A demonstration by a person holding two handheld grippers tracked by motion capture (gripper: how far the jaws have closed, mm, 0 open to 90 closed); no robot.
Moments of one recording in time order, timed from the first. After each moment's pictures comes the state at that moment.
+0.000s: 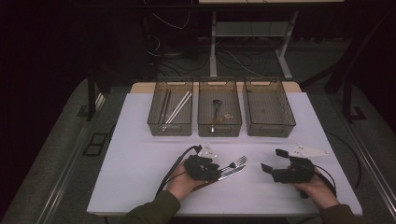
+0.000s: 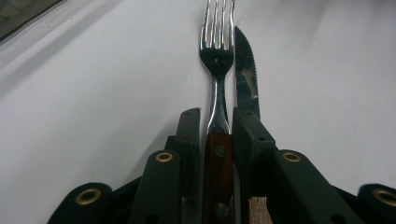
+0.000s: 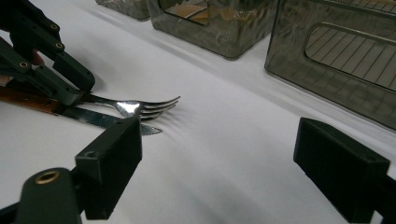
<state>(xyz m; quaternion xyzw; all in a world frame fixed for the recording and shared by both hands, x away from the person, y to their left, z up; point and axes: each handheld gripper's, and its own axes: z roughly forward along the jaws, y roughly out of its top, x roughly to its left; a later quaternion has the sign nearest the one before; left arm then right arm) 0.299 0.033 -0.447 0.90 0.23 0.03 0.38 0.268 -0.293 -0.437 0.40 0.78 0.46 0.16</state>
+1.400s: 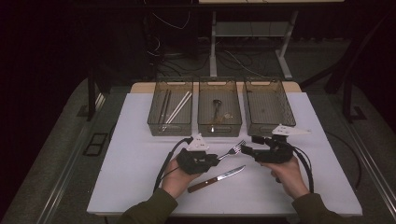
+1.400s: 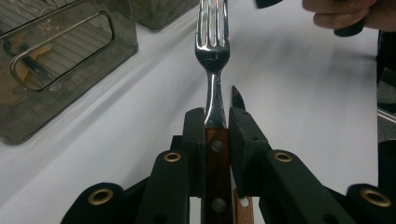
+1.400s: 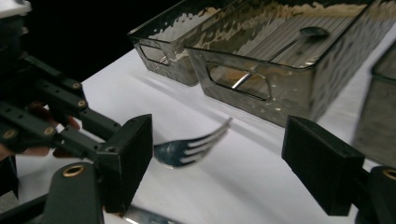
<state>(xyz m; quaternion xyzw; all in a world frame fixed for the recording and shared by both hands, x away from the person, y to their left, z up) 0.295 0.050 -0.405 0.86 0.24 0.06 0.44 0.311 -0.241 -0.408 0.41 0.73 0.54 0.06</state>
